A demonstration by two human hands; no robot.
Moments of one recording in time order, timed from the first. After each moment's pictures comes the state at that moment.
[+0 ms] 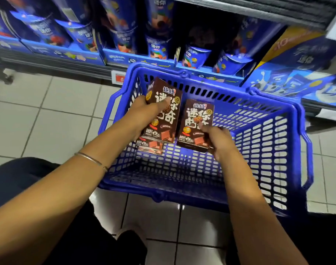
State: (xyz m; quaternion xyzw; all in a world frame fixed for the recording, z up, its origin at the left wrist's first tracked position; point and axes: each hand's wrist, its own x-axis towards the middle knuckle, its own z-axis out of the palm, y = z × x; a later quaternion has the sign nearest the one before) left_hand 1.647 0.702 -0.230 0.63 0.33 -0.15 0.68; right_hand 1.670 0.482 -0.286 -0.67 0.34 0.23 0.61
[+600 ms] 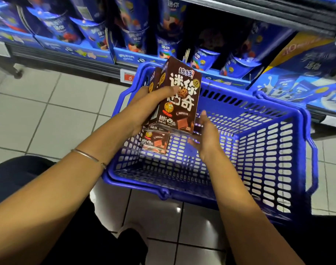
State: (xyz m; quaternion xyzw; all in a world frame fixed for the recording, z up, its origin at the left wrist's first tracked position) left_hand 1.641 0.723 -0.216 0.59 0.28 -0.16 0.74; right_hand 1.653 0.535 -0.265 -0.66 0.30 0.26 0.63
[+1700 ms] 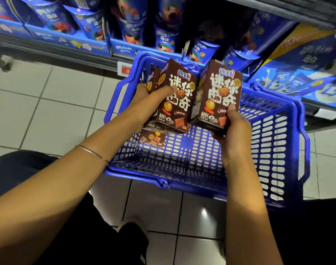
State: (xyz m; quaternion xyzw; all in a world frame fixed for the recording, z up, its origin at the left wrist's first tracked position) left_hand 1.634 0.722 -0.235 0.63 0.28 -0.13 0.71; right_hand 1.632 0.507 -0.209 -0.64 0.28 0.09 0.71
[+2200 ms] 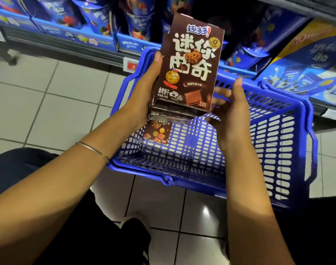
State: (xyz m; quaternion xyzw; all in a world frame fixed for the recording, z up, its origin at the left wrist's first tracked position) left_hand 1.625 0.722 -0.205 0.45 0.19 -0.11 0.87; right_hand 1.652 0.536 -0.191 -0.66 0.21 0.17 0.70
